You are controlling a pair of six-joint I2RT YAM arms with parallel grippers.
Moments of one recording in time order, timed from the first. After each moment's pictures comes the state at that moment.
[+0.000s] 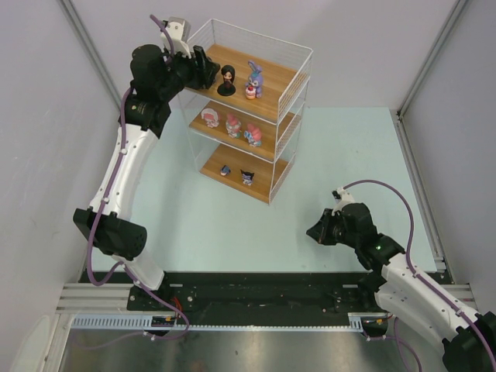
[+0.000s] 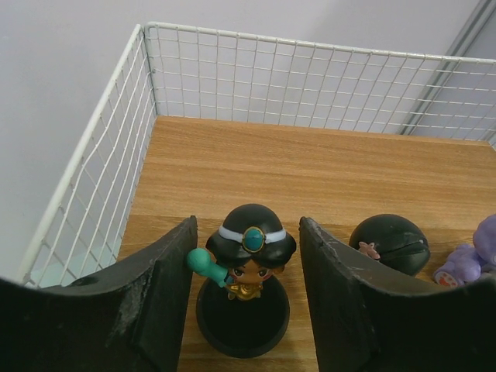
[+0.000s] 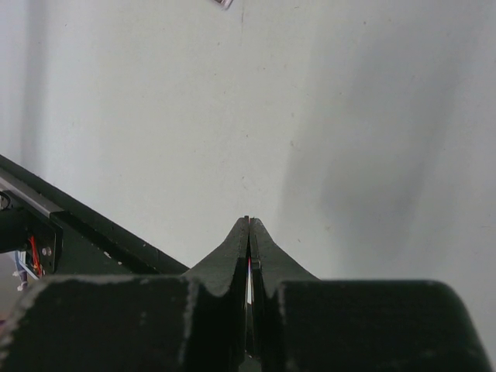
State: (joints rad) left arm -0.25 1.68 1.97 -0.30 0.26 -0.10; right arm 0.53 0.69 0.37 -0.28 -0.18 0.62
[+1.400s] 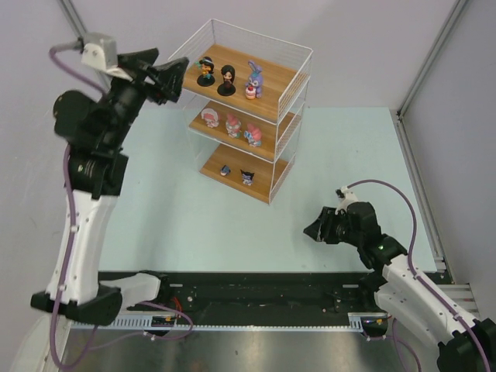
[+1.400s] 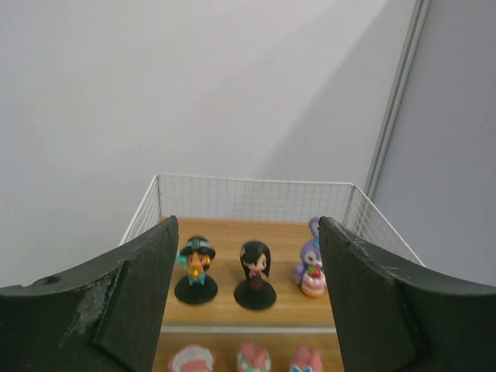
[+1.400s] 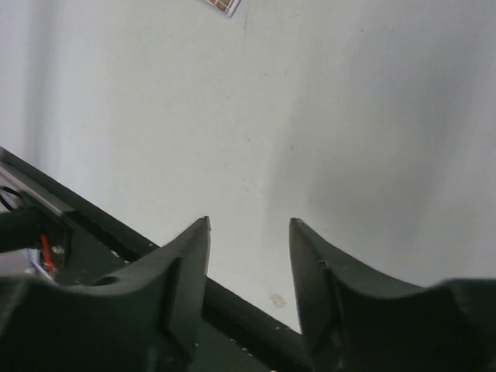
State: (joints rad) left arm -0.25 1.27 1.78 -0.10 0.26 -0.19; right arm 0.46 0.68 0.36 -0.28 -0.25 0.60
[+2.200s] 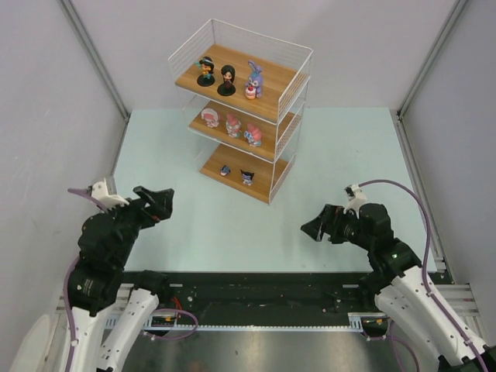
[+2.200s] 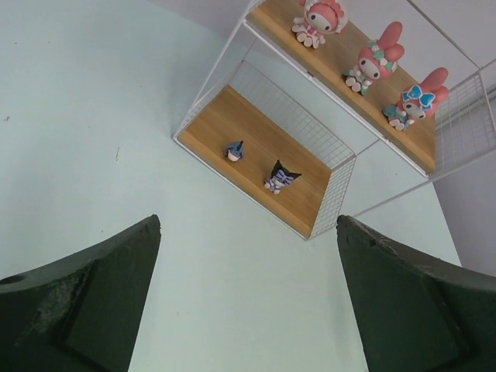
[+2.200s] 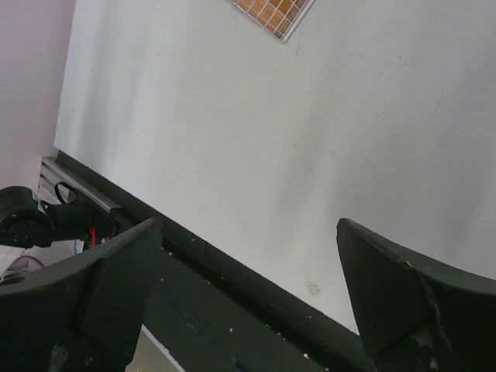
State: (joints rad) left arm -0.25 0.39 0.88 -0.67 -0.13 -0.53; right arm 0.44 0.54 0.44 -0.40 -0.31 0.61
